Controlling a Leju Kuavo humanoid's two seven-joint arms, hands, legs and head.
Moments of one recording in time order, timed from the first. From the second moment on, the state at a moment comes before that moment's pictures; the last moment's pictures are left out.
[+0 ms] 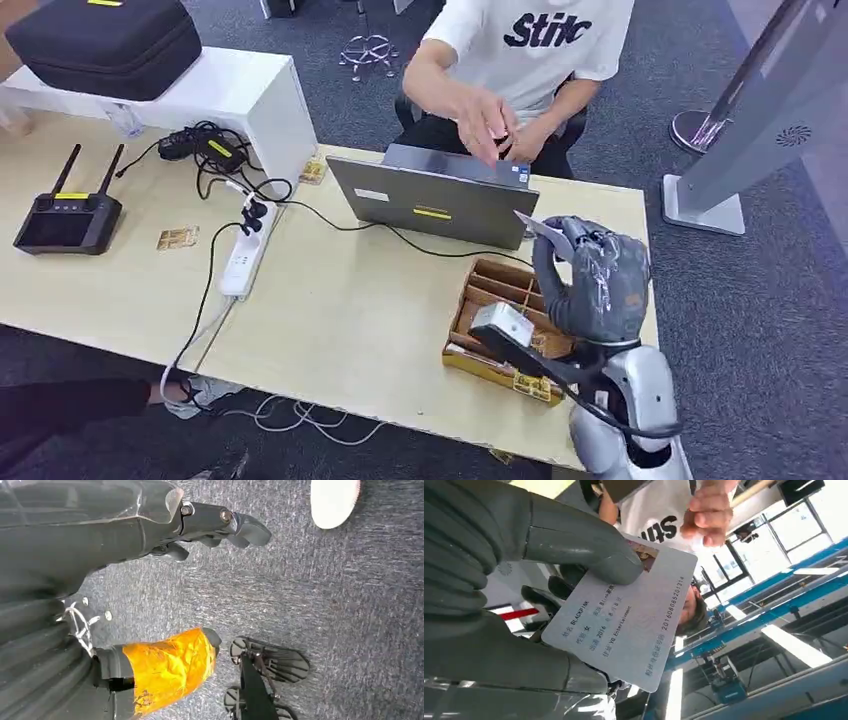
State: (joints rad) left arm -0.02 0.02 0.51 -0.23 -0.30 -0.04 0.01; right arm -0.25 0.12 0.38 -1.71 1.19 -0.34 -0.11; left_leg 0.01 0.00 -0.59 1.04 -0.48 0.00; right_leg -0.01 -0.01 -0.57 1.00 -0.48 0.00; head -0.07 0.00
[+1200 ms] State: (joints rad) left arm -0.01 -0.01 0.66 -0.23 -0.28 -0.02 0.00; right arm 0.17 0.15 -0.02 -1.48 1.07 -0.29 -0.26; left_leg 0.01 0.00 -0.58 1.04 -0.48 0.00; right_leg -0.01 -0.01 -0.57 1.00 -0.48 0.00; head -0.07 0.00
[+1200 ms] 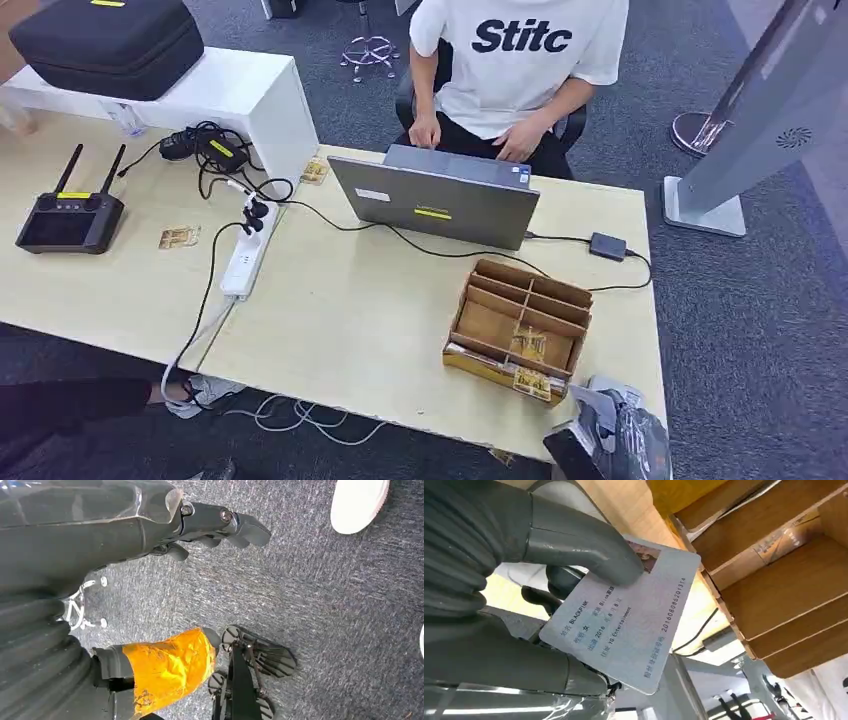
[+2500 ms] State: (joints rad) left arm -0.05 0.02 0.70 -0.23 -0.50 -0.10 0.00; right arm -0.56 0.23 0.42 -1.38 1.22 0.00 0.09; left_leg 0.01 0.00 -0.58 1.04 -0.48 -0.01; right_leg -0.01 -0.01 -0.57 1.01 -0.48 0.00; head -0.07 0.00
